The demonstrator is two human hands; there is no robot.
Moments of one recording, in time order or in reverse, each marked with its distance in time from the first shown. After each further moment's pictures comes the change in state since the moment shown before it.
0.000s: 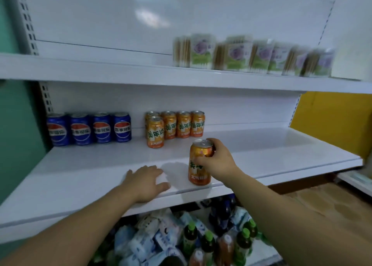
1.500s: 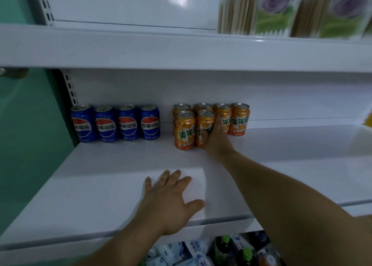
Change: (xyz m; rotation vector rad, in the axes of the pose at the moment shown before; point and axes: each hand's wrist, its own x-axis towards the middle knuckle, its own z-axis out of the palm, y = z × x) left_hand 0.007 -0.019 0.015 -0.031 0.004 -0.117; right_hand 0.166 0.022 0.124 -0.313 -0.087 -0.157
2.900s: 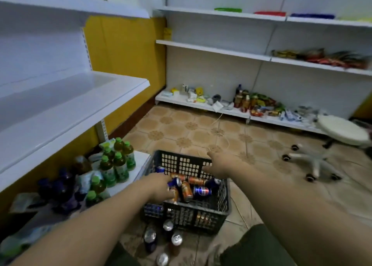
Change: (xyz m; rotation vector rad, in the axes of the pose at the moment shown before) left_hand -0.110 0.409 0.177 0.342 -0.518 1.105; right_hand -0.524 0.209 -0.314 -0.588 -0.037 1.210
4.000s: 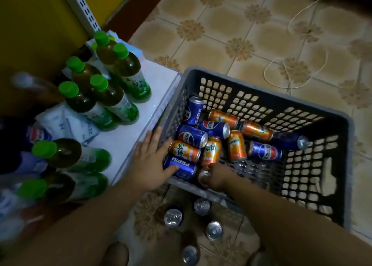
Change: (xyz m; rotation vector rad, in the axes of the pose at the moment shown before) left_hand 0.303 -0.208 0.221 -0.153 0.084 -0.189; right_hand 0.332 -0.058 0.360 0.343 -0.702 0.032
